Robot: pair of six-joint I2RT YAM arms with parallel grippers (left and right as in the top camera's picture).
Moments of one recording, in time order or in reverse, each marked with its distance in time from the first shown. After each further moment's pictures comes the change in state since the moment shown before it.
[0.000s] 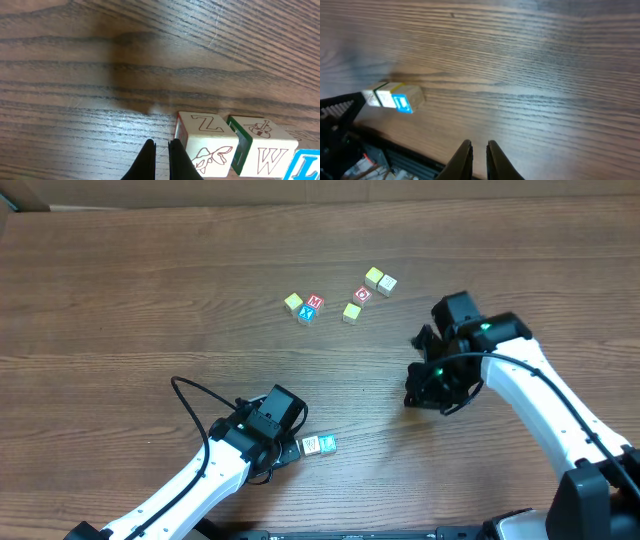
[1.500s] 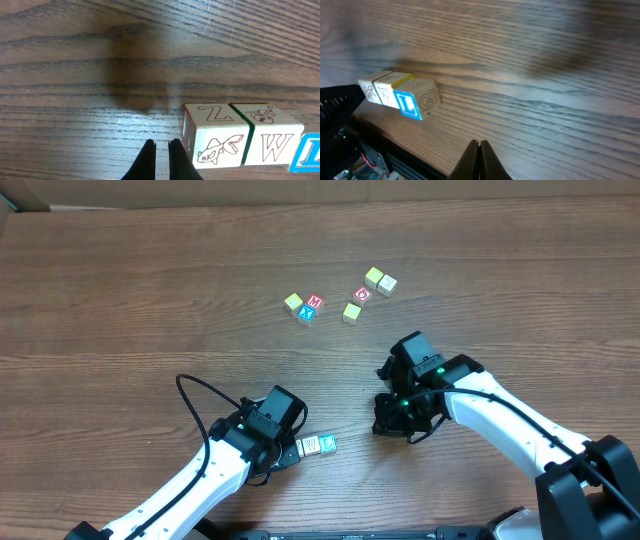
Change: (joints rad) left arm 0.000 0.000 0.000 -0.012 0.023 0.082; right arm 0.216 0.000 -0.221 0.329 -0.082 0.165
